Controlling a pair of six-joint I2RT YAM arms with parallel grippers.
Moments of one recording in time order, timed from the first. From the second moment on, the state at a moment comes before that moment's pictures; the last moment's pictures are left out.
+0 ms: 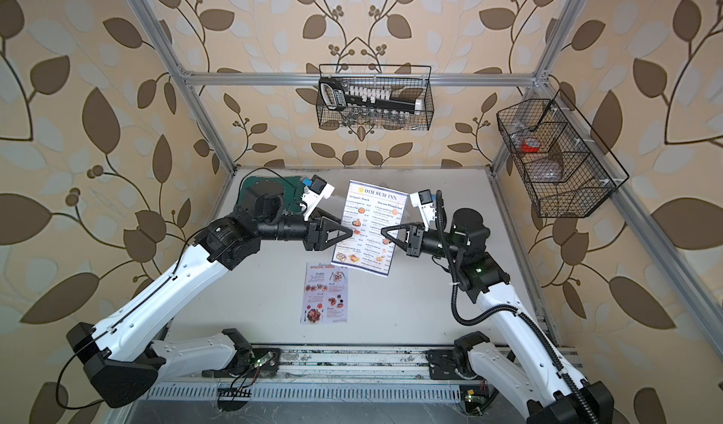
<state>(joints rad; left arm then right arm) -0.63 1.18 1.29 -0.54 0.65 -0.30 0.30 0.91 0.78 0.01 -0.88 0.74</state>
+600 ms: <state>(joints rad) -0.63 1.31 1.37 -0.52 0.64 -0.29 0.30 0.96 0.87 -0.02 -0.83 0.65</state>
